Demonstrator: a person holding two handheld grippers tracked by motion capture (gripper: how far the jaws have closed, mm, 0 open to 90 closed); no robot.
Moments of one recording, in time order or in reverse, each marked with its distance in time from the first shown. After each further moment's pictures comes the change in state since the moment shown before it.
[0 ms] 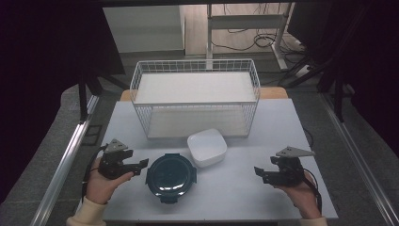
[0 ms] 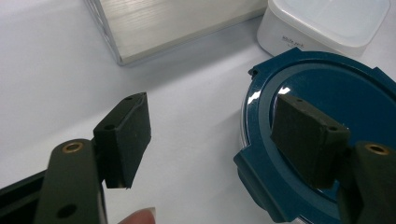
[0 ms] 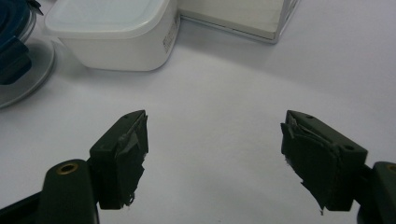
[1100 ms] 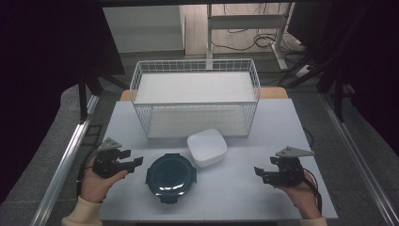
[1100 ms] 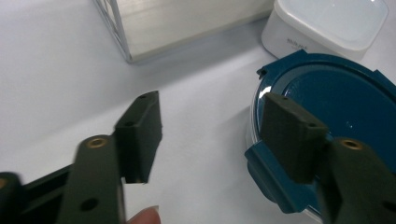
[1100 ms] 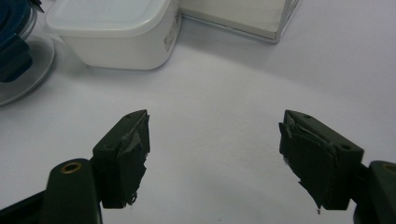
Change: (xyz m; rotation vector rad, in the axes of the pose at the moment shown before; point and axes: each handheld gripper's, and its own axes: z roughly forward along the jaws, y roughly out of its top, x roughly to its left) left arm 0.017 -0.002 -0.002 0.017 -0.043 -0.026; right arm 0.001 0.000 0.000 0.006 0.003 -0.003
